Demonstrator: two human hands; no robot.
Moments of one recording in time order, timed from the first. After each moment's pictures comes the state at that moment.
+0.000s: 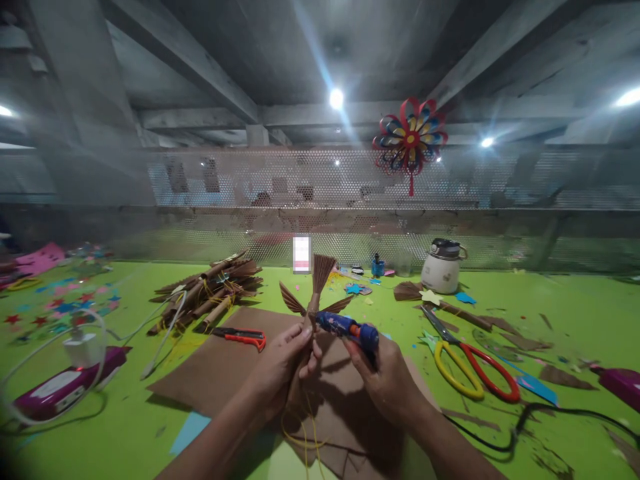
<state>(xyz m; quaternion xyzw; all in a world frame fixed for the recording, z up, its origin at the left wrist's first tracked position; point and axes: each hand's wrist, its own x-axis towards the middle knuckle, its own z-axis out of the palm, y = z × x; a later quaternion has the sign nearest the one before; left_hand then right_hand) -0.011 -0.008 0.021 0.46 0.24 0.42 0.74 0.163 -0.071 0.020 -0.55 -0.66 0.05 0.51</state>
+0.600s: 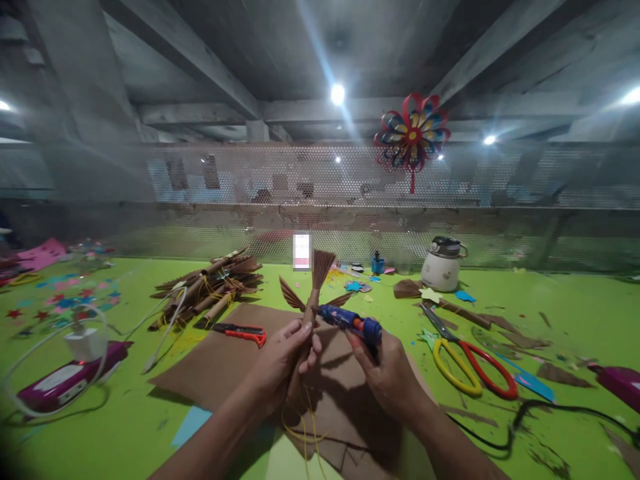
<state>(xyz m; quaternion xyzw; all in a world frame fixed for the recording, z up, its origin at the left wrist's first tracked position) -0.011 -0.011 0.024 0.47 0.24 0.43 0.74 0.165 -0.070 0.020 -0.55 -0.65 0.07 0.52</state>
